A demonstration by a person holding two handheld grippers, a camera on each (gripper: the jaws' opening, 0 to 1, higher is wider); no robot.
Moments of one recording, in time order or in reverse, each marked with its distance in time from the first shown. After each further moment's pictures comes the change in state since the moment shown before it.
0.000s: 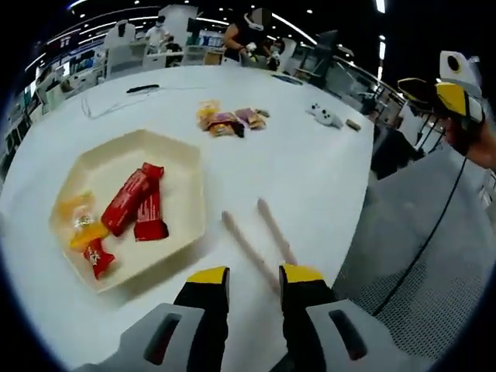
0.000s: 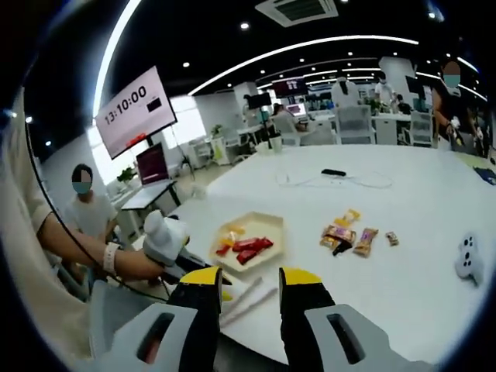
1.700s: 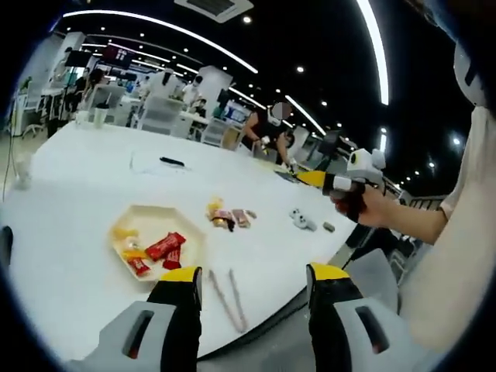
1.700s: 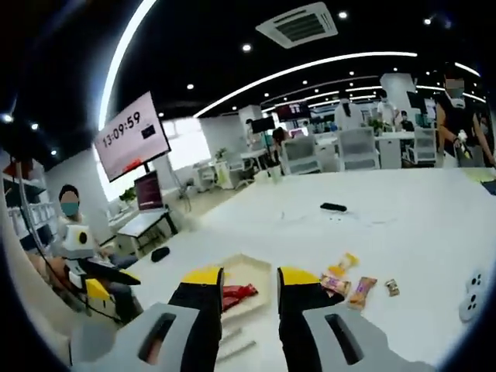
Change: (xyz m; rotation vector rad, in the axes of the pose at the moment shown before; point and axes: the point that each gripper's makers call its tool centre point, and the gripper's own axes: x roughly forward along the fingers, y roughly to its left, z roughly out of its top) left arm -0.173 -0.026 0.051 -0.293 -0.513 -0.071; right arm 0.045 -0.039 0.070 -0.012 -0.136 0.041
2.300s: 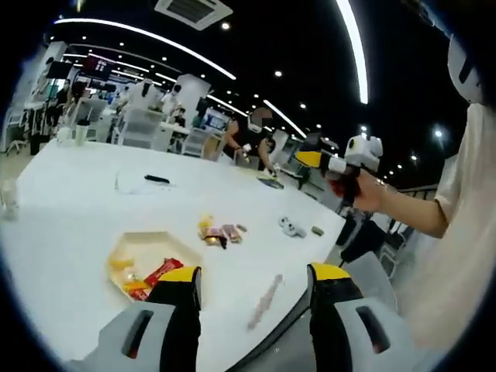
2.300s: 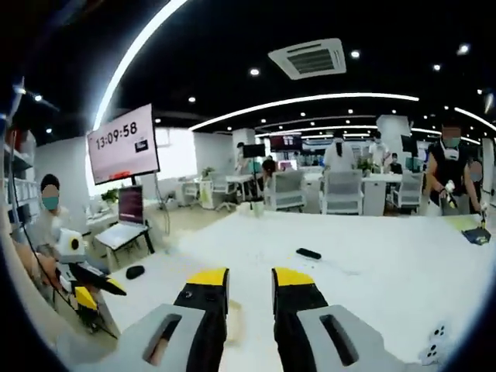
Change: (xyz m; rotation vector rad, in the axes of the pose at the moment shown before) left arm 0.006 0.004 0.036 0.074 -0.030 -0.096; right arm -0.023 -0.031 0.069 -0.105 -0.111 -0.133
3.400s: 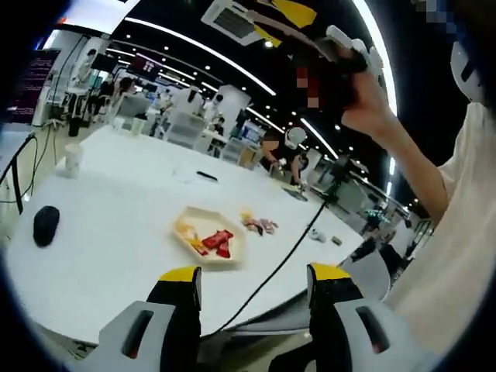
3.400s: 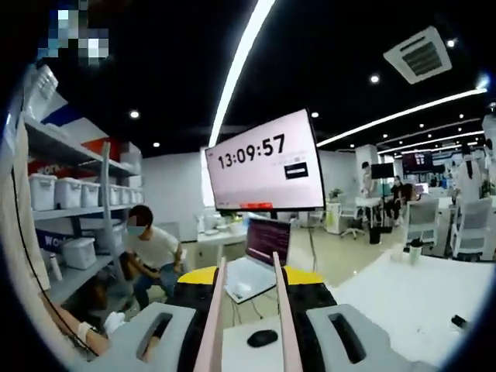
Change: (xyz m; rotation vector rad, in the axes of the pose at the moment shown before) left arm -0.128 0.054 -0.038 -0.117 -0.071 0.126; right arm 0.142 0.353 0.120 -0.128 -0.126 0.650
